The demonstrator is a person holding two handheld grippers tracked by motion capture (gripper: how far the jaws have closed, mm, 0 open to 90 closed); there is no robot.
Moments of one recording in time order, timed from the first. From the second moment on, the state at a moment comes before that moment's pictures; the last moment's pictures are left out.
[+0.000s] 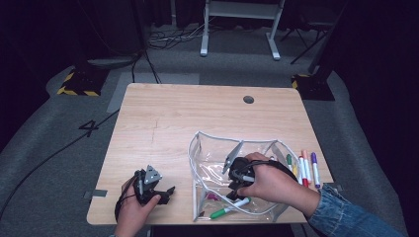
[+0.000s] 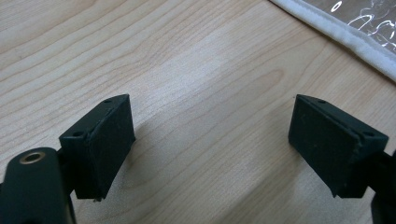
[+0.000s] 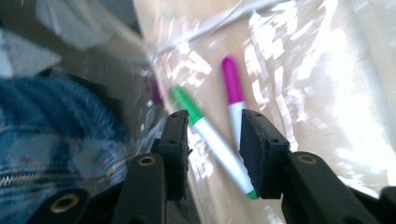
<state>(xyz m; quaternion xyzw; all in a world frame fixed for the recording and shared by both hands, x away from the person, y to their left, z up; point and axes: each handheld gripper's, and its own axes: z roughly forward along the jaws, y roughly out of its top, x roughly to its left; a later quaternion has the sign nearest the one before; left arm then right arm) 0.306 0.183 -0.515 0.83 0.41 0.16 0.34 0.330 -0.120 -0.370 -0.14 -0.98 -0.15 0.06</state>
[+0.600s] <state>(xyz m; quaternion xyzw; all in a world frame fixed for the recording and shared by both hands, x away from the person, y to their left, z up) 0.305 0.182 -0.515 0.83 0.41 0.15 0.34 0.345 -0.202 -0.300 -0.22 -0.93 -0.30 -0.05</state>
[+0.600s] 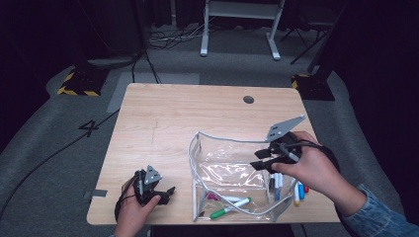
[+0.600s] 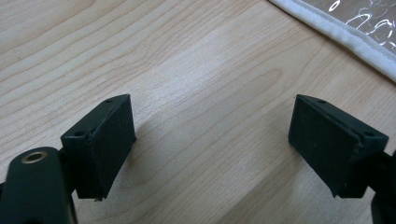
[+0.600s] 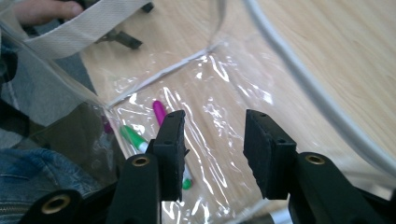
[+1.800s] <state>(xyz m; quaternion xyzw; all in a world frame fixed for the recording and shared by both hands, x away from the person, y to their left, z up) 0.307 0.183 -0.515 0.83 0.40 0.16 0.34 0.399 -0.410 -0.377 -0.50 -0.82 -0.24 -0.13</state>
